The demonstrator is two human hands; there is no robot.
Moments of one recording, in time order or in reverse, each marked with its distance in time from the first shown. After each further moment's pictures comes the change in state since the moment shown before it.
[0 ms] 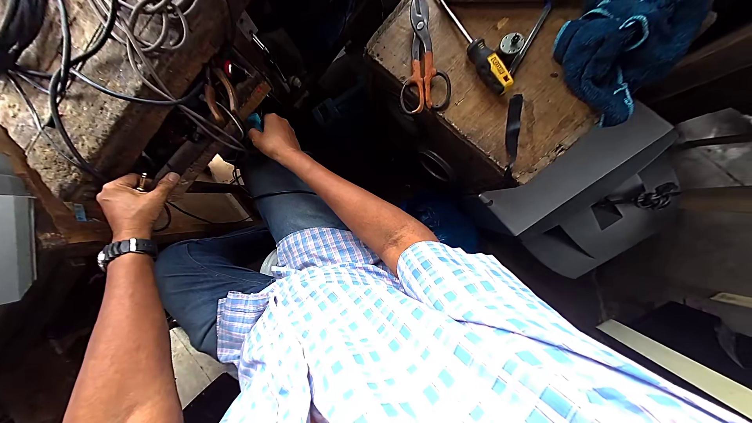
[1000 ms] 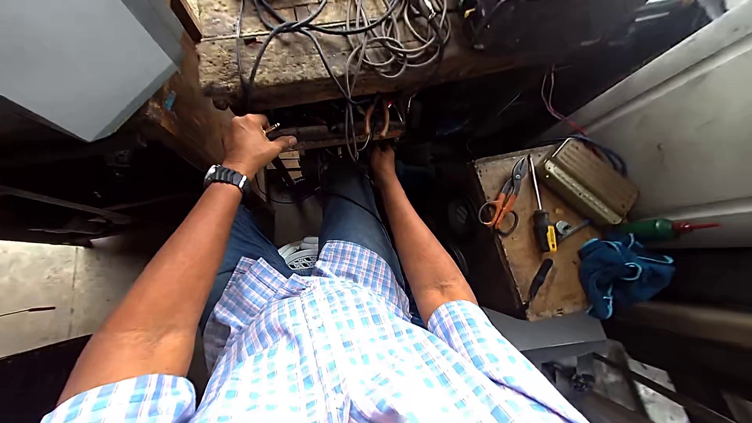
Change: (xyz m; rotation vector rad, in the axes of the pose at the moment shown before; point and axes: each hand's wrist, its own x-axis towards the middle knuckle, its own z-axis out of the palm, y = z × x) left_hand -0.005 0.000 0.005 -0.191 0.030 -0.113; right_hand 0.048 0.021 0.018 0.054 0.086 -0.012
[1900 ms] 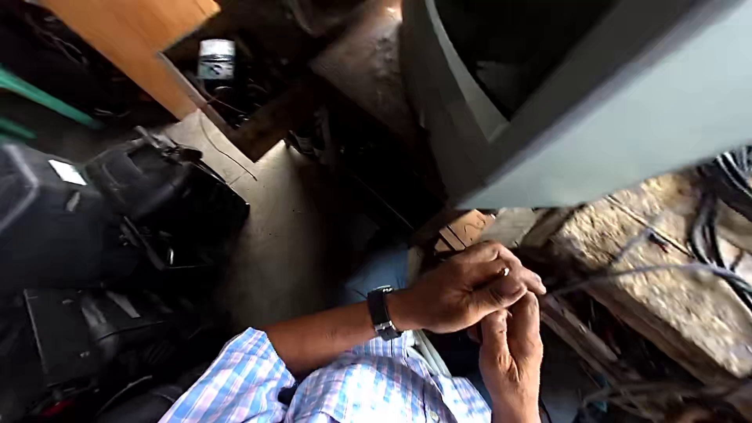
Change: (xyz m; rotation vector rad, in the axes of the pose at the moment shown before) left_hand -0.132 -0.082 -0.086 -1.318 0.501 0.365; right_hand -0.222 -0.168 0.157 0.004 -0.832 -0.789
